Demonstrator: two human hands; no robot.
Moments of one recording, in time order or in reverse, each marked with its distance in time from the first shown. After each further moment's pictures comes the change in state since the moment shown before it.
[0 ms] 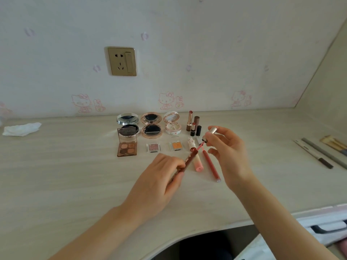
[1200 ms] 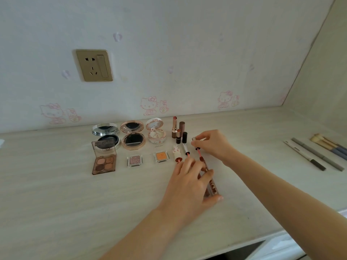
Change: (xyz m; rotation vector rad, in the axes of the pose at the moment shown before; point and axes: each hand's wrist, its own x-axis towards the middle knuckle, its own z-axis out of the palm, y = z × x) left_hand 0.063 0.010 0.102 0.436 -0.116 0.094; right_hand 0.112 0.030 -0.032 -0.791 -0.143 0.082
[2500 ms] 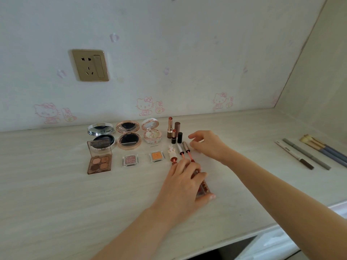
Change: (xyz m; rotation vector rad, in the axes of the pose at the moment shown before) left_hand -0.004 -0.002 0.000 -0.074 -0.057 0.003; right_hand -0.002 0.003 -0.007 -0.144 -0.100 -0.113
